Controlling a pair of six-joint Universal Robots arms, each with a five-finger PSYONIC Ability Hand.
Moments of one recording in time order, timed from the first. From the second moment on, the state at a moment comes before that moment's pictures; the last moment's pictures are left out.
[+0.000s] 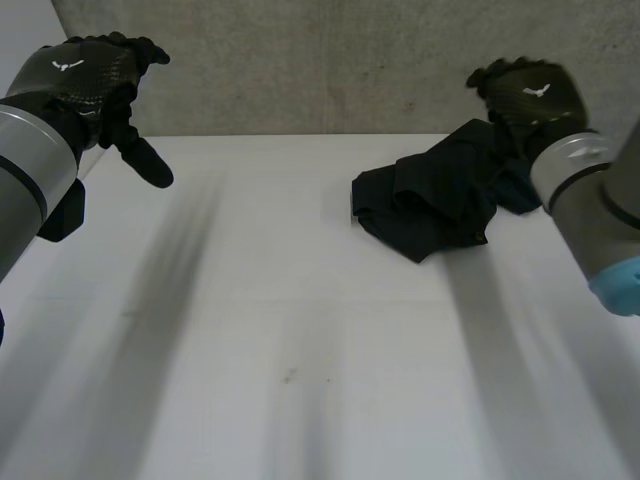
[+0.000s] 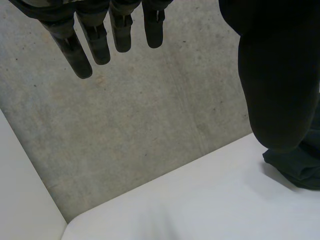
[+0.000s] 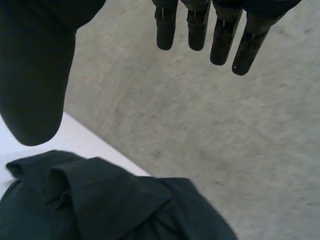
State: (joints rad) left arm 4.28 -1.65 -1.27 2.90 -1.72 3.24; right arm 1.93 -1.21 1.25 -0.07 1.55 2.90; left_hand 0.19 0.20 0.21 0.20 0.05; right_hand 0.20 0.22 0.21 0.24 0.07
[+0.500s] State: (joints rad) left arm 4.29 -1.68 -1.29 2.94 -1.72 3.24; right arm 1.93 -0.25 0.31 0.04 1.55 2.86; left_hand 0.19 0.20 0.21 0.20 0.05; right_hand 0.90 1.10 1.09 1.10 0.86
